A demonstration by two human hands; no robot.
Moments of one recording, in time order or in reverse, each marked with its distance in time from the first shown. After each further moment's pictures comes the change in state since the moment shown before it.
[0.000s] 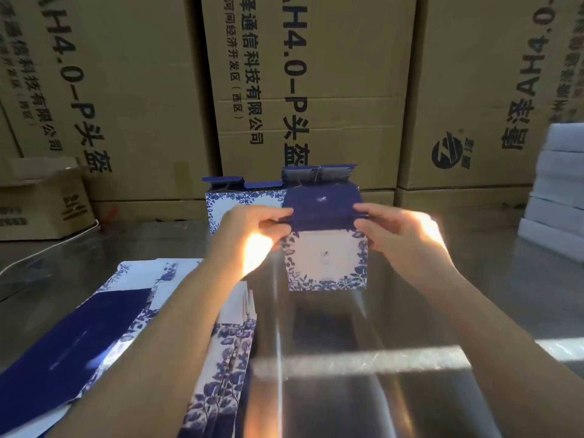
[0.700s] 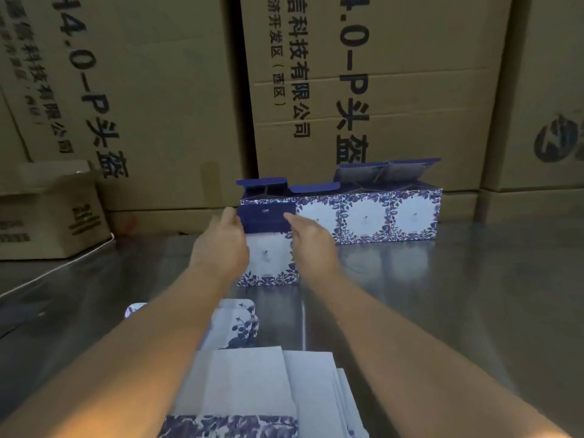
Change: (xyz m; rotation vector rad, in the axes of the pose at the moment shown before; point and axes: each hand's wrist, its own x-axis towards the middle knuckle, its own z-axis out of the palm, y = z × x) left_hand 0.135 -0.201 -0.065 0.983 0.051 -0.021; right_hand 0.140 0.068 0.292 -0.348 -0.176 -0.095
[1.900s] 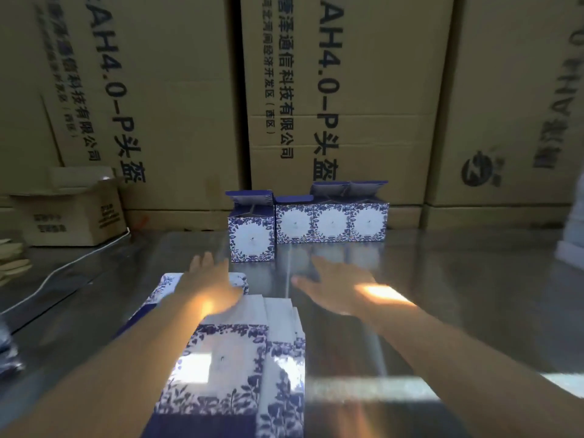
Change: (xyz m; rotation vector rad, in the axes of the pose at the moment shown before) left_hand -0.128 0.022 -0.090 -0.009 -0.509 -0.181; right_hand -0.141 -0.043 -0.152 -0.465 -0.518 0.112
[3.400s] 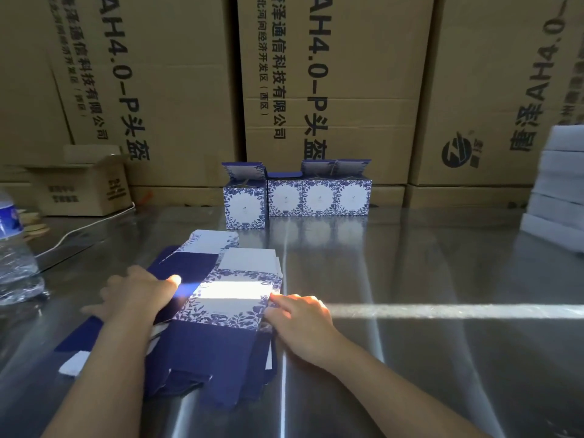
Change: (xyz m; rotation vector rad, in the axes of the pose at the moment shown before) left_hand -0.119 -0.040 0.034 -0.342 0.198 -0.660; right_hand -0.127 -0.020 0.092 0.396 0.113 -0.059
